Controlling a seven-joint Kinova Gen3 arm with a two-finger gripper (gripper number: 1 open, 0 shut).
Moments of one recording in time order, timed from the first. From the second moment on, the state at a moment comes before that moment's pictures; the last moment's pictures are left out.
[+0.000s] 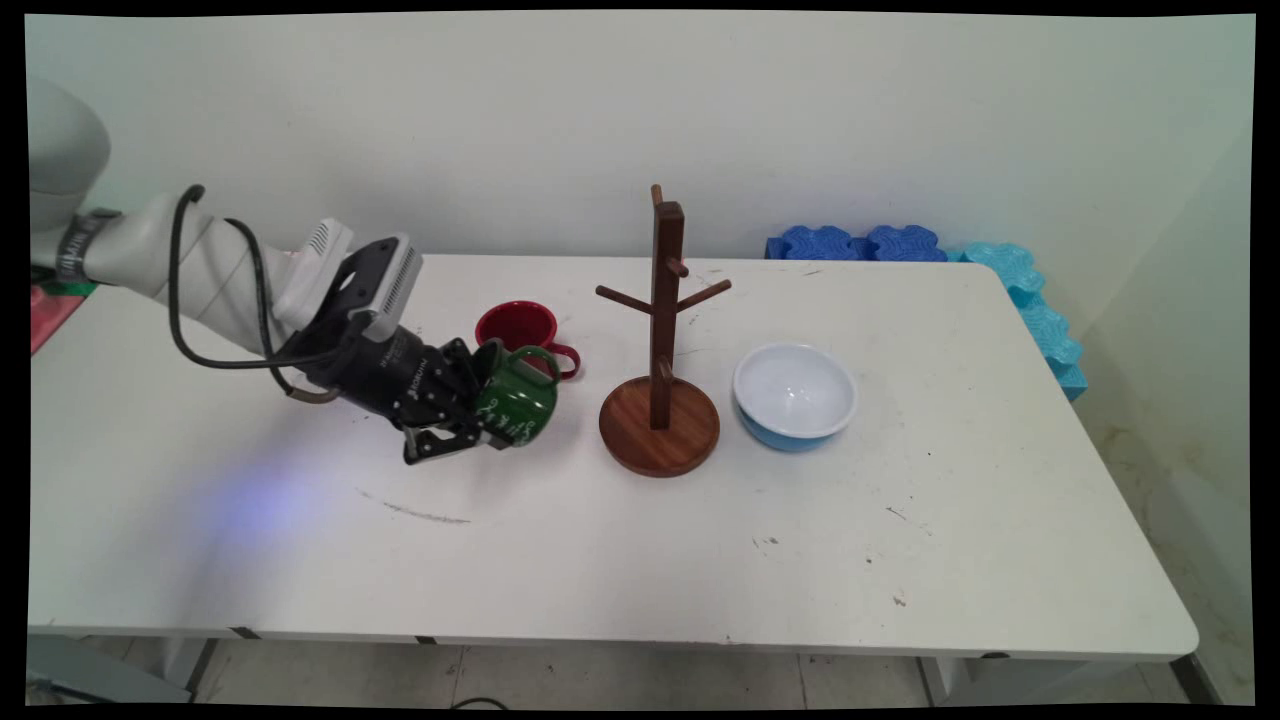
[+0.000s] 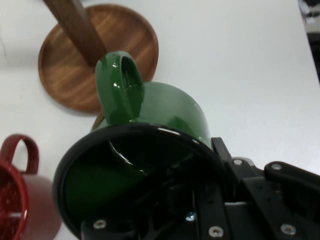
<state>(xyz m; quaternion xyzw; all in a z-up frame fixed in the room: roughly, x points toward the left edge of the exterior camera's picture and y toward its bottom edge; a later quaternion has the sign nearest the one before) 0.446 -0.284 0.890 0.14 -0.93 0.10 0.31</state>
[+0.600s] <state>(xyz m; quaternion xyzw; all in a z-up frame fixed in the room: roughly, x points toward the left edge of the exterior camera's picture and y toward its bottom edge) 0.457 -0.283 0.892 0.13 -0.95 0.11 0.25</state>
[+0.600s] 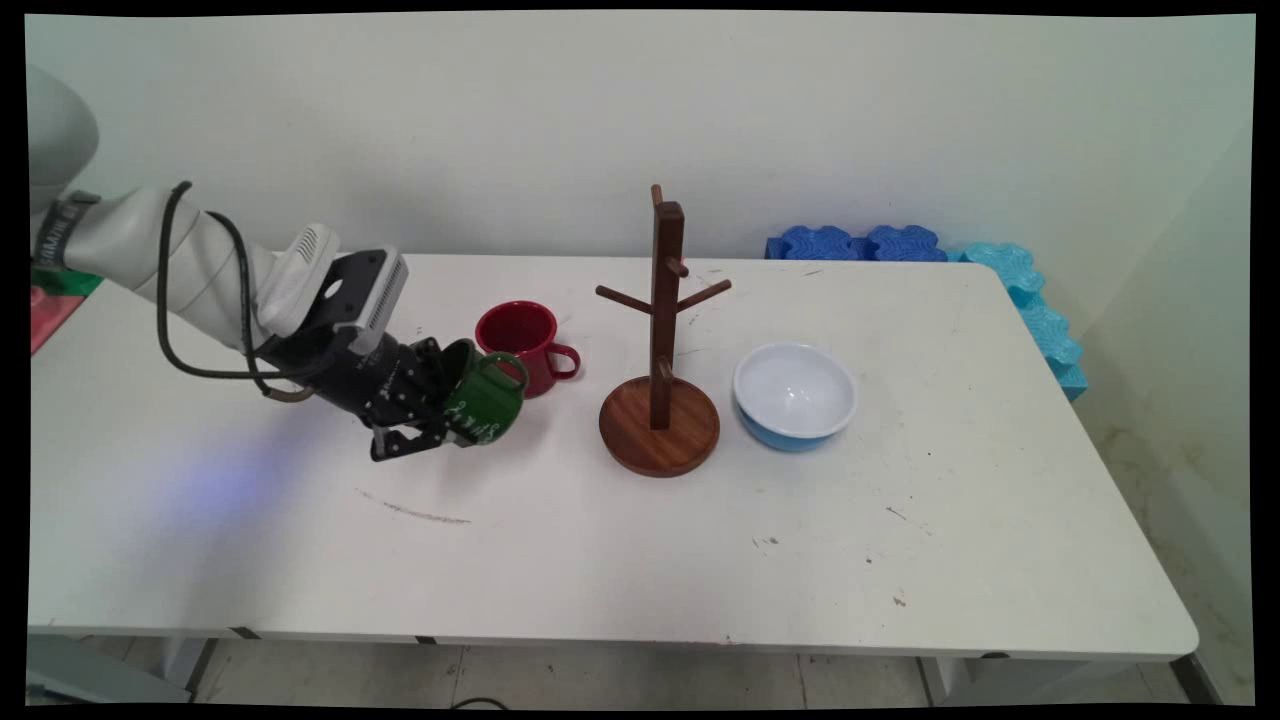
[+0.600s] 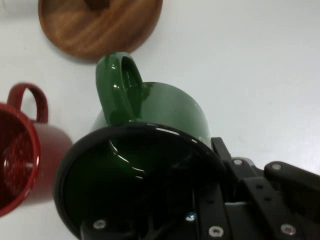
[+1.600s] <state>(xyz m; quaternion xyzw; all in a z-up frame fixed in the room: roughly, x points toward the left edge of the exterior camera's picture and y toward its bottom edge) 0.462 -0.299 0.869 0.08 -0.98 0.12 0.16</state>
